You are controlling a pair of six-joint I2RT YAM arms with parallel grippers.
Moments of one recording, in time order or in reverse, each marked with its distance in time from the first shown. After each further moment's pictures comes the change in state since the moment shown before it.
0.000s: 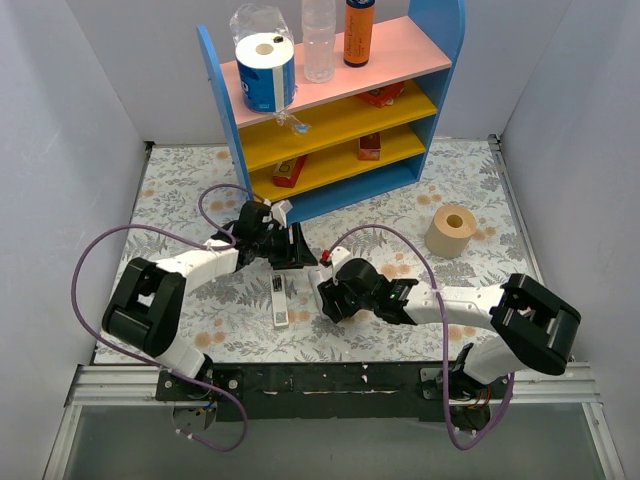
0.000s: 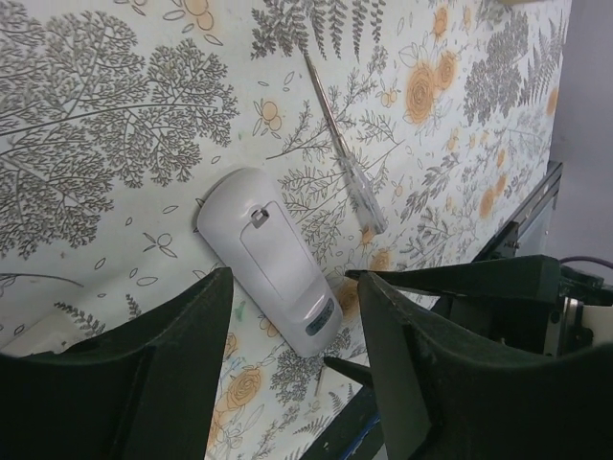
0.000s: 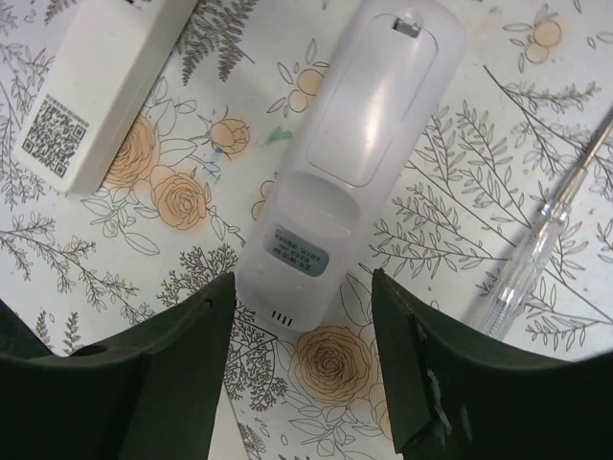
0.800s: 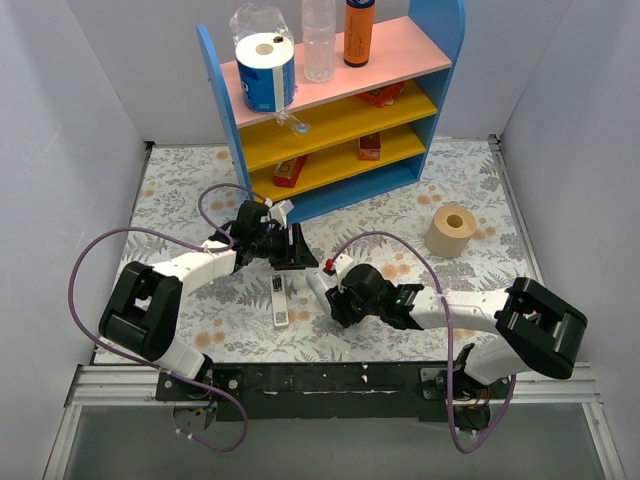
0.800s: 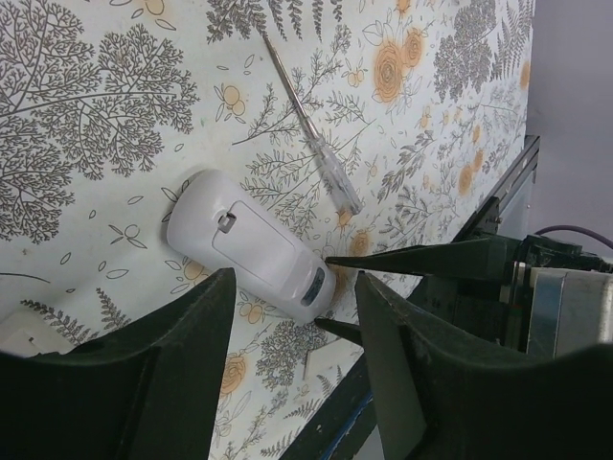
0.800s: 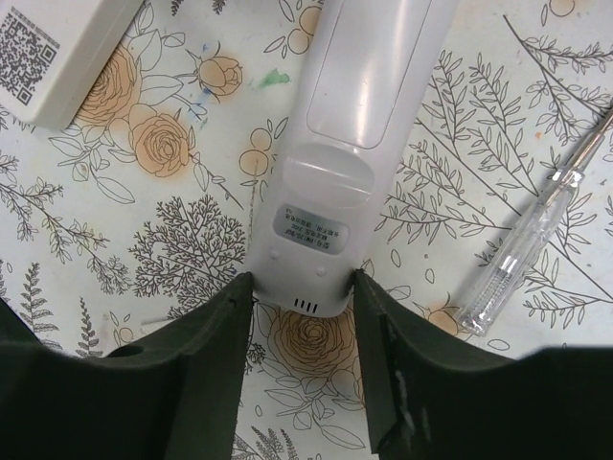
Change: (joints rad) left arm 0.000 -0.047 -0.005 -0.024 0.039 0.006; right arm 0.000 -0.038 -0.065 0.004 -0.014 -0.034
